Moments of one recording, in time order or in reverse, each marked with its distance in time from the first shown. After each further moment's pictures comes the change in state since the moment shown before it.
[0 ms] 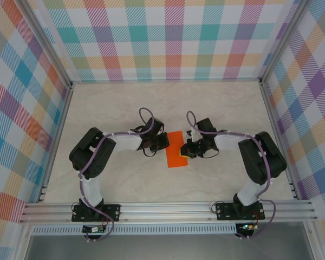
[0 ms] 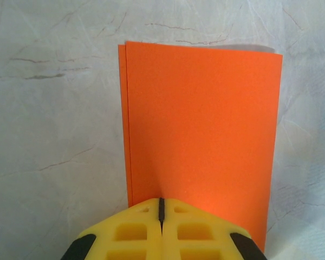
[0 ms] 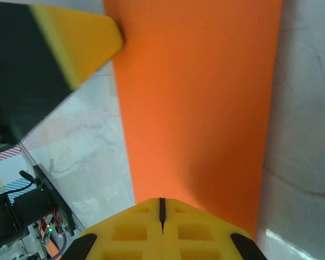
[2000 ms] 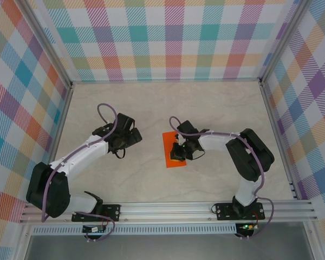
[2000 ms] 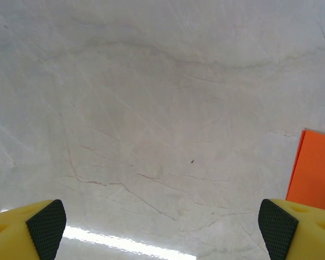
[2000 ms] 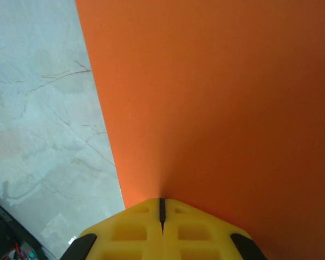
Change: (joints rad) left arm 0.180 -0.552 -0.094 -0.563 -0.391 0.009; right arm 0.227 0.088 0.151 -0.086 0.243 0.172
